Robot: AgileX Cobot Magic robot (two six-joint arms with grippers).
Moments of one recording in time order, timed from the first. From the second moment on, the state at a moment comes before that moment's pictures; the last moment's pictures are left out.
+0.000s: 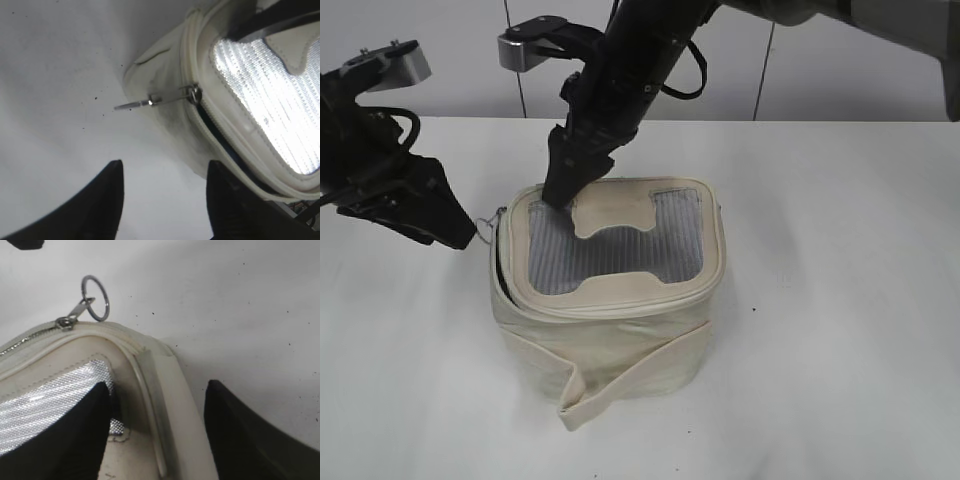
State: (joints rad) left arm -0.24 1.58 -1.07 -0.53 0.97 0.55; right arm 0.63 2.32 -2.12 0.48 1.21 -0.80
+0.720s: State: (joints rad) left arm -0.24 1.58 -1.07 -0.48 0.86 0.56; right arm 0.63 2.31 -2.12 0.49 1.23 -0.80
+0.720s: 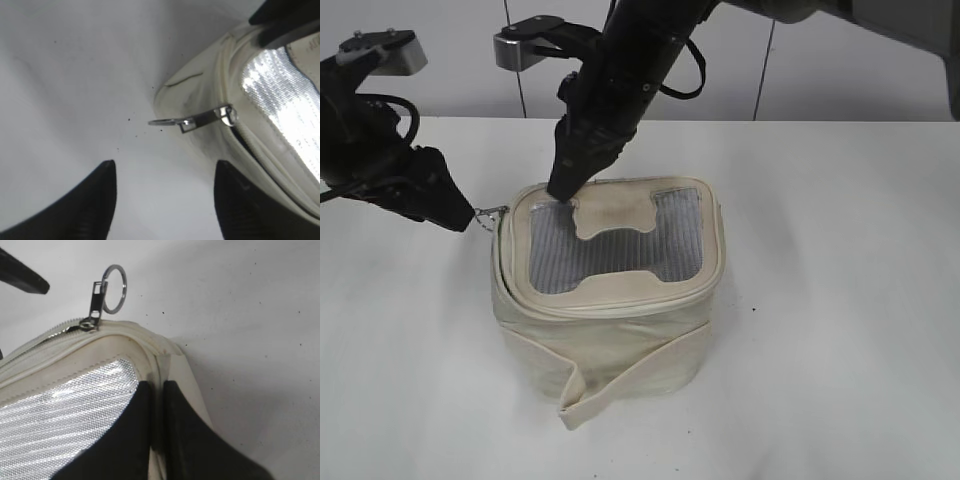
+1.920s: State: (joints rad) left arm -0.24 1.64 -1.07 -0.64 0.86 0.89; right arm 0.64 2.30 -2.12 0.48 1.23 -0.78
